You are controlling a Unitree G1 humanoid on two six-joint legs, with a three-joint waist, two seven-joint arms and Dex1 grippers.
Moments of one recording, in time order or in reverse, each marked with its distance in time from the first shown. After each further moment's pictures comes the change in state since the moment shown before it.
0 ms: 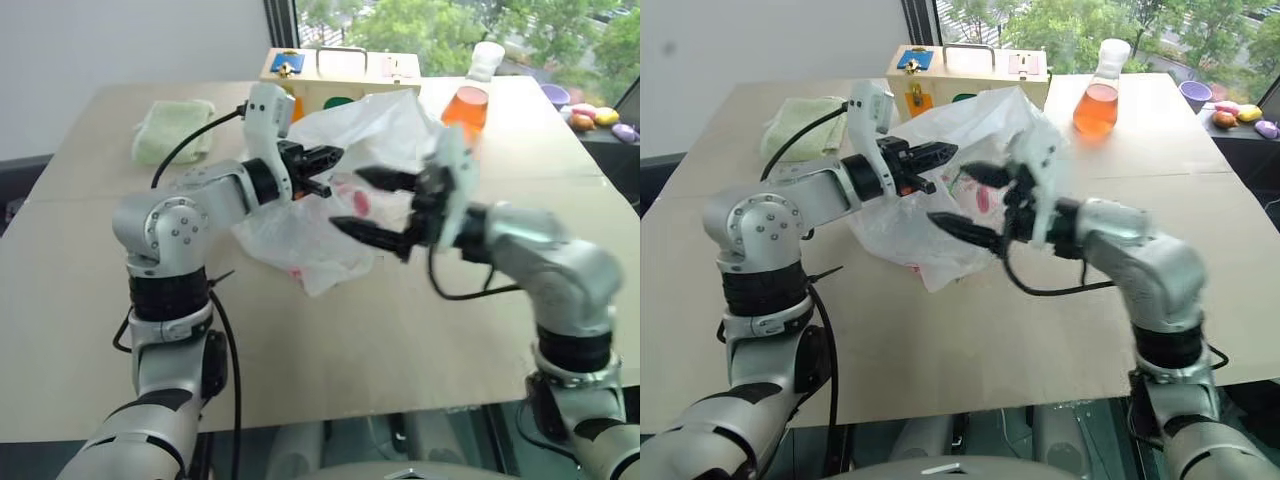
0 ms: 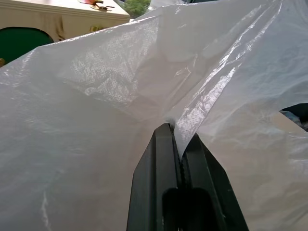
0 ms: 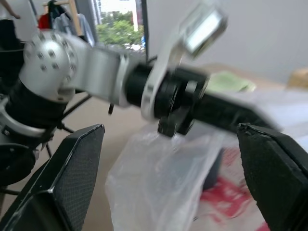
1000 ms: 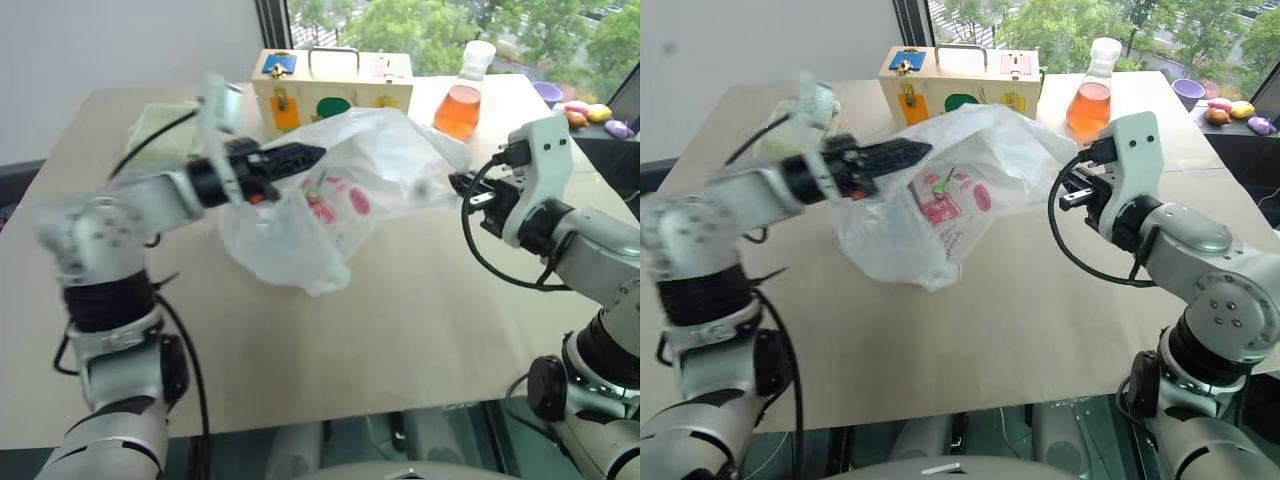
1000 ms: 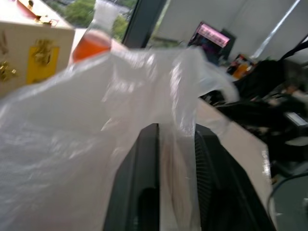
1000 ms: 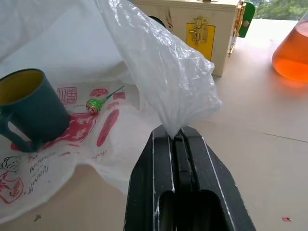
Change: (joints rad) left arm 0.045 0.261 0.266 0.044 -0.419 0.141 -0.316; right arm -0.014 0.077 -0.252 -0.051 -0.018 0.527 -0.473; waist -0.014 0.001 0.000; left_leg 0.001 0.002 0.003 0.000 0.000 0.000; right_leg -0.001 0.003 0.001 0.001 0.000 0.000
